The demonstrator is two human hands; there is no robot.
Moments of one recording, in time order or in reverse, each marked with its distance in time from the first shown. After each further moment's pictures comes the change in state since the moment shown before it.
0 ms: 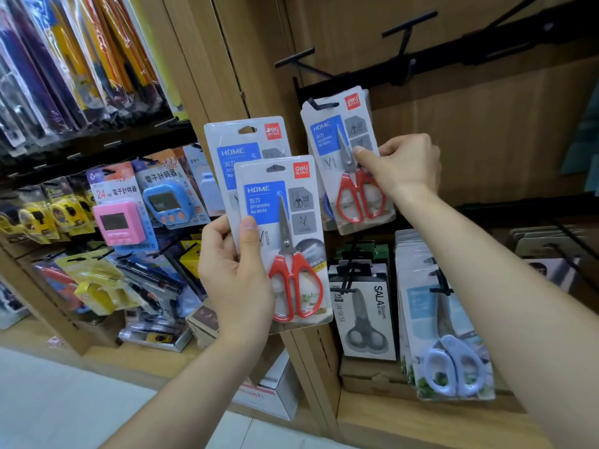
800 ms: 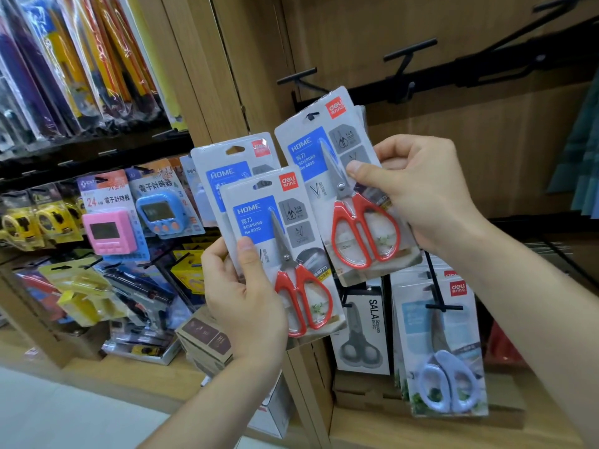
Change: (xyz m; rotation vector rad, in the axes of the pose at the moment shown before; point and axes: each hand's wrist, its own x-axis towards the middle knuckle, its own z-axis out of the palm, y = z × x) left_hand -0.013 -0.005 0.013 0.006 0.150 0.023; right_hand -0.054 -0.032 -0.055 0.505 -0.352 -0.134
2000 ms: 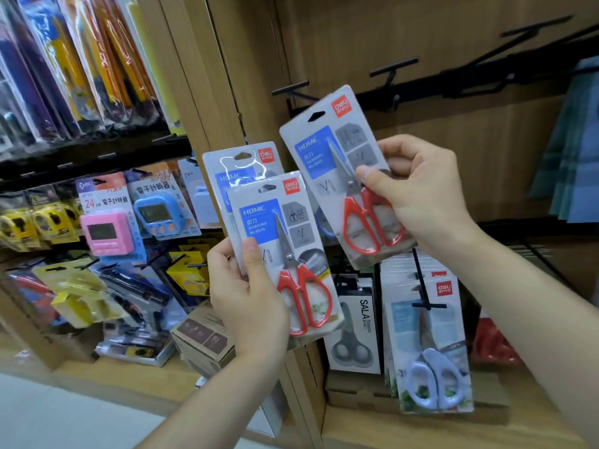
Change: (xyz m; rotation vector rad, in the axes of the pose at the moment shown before) left_hand -0.007 0.006 0.005 -0.002 -0.026 -0.036; right_hand 0.001 0.013 -0.018 -0.034 0.046 -0.194
